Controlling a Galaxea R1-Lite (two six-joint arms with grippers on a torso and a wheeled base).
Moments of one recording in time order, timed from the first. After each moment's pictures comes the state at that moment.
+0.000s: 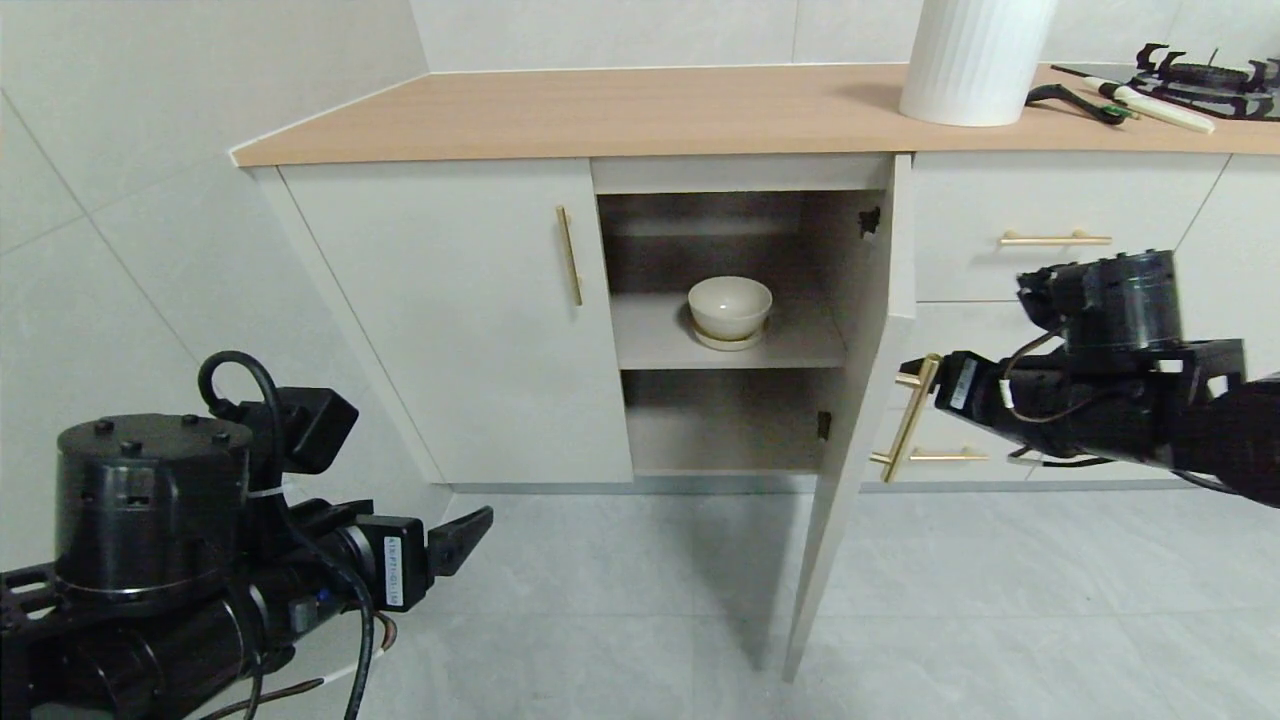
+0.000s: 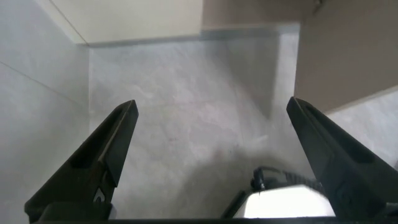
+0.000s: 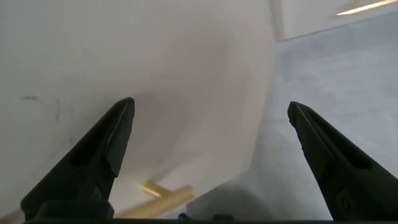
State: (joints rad) left arm -0.48 1.38 -0.50 -0.41 0.29 -0.21; right arm 0.34 1.75 -1.01 -0.29 -0.09 0.53
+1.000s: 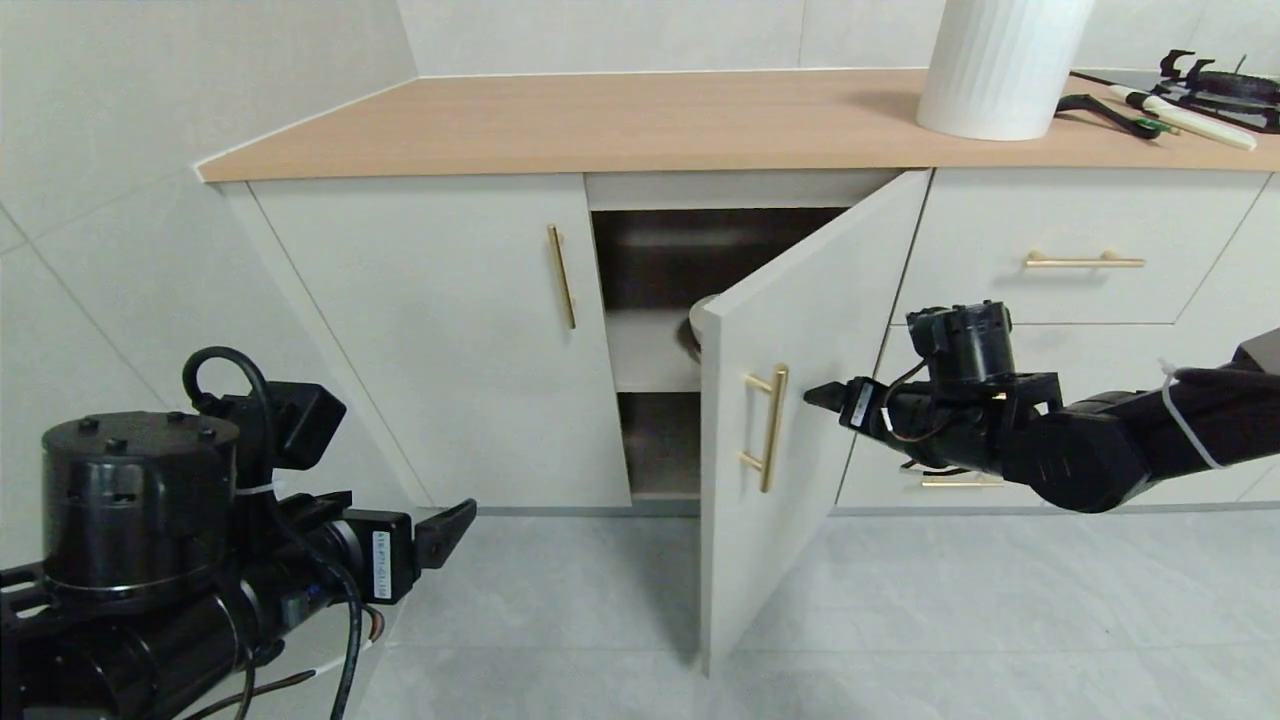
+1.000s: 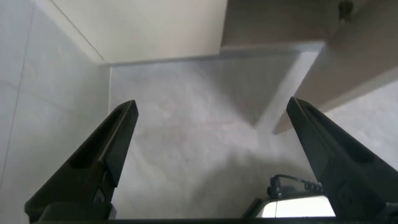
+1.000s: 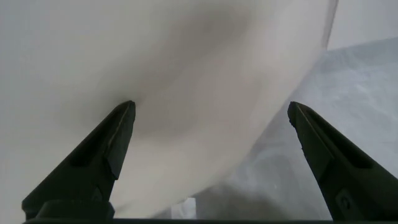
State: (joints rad) left arm -0.47 1.38 -0.50 -0.43 0.34 -0.17; right arm 0.41 2.00 -1.12 -0.43 -0.10 0.60
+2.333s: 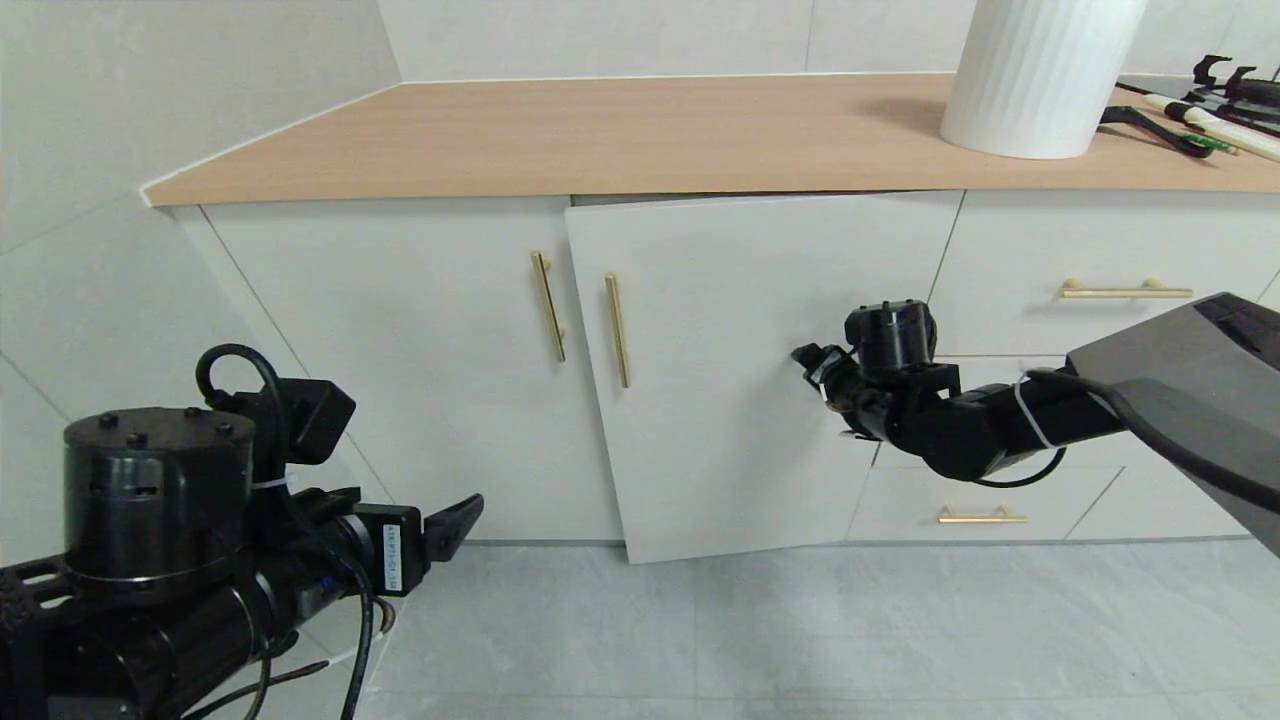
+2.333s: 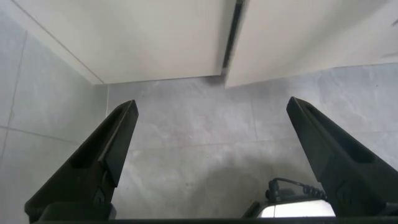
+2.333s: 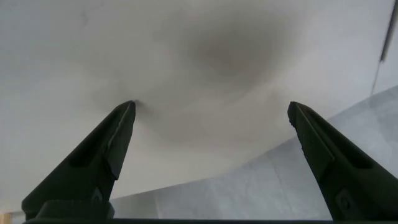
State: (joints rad) left arm -0.47 1.40 -0.50 -0.45 0.34 -0.18; right arm 0.41 2.25 -1.43 -0.48 -0.31 0.90
